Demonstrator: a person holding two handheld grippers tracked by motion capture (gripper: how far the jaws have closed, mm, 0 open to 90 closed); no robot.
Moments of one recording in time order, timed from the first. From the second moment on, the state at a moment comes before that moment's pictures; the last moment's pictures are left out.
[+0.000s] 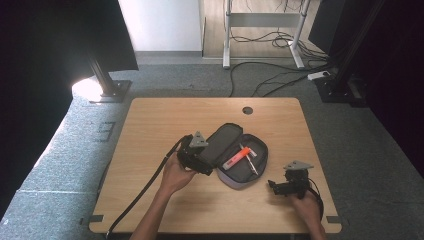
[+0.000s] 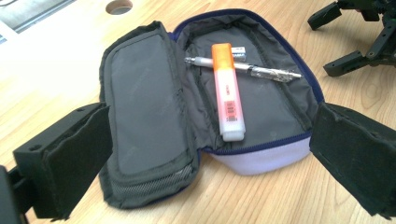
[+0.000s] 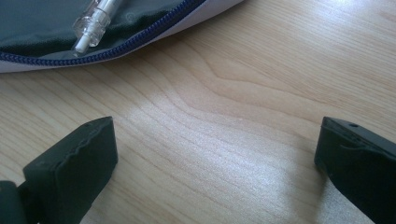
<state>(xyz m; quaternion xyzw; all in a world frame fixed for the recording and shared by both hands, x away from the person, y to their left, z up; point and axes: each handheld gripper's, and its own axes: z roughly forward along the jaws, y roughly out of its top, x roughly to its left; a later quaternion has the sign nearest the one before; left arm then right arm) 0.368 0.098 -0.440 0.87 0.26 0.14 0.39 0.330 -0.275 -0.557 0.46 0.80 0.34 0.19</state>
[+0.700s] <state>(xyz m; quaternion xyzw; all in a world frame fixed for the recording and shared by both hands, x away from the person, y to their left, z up) 0.356 0.140 -0.466 0.87 0.29 0.14 0.39 0.330 -0.275 -0.557 0.46 0.80 0.34 0.19</state>
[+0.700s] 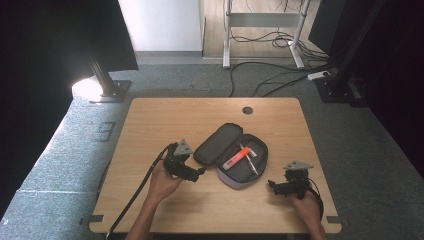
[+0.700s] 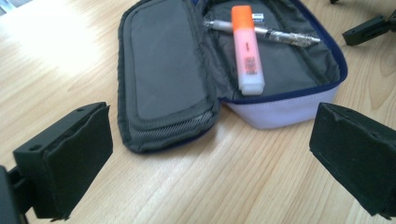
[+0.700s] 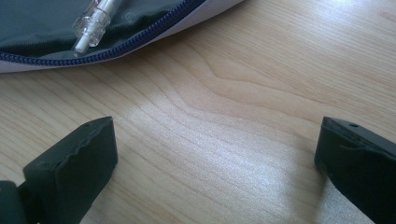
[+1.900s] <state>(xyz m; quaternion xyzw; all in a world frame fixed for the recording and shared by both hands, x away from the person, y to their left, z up) 0.343 0.175 -0.547 0.88 0.32 0.12 0.33 0.330 -0.275 -0.557 0.46 0.80 0.34 0.19</state>
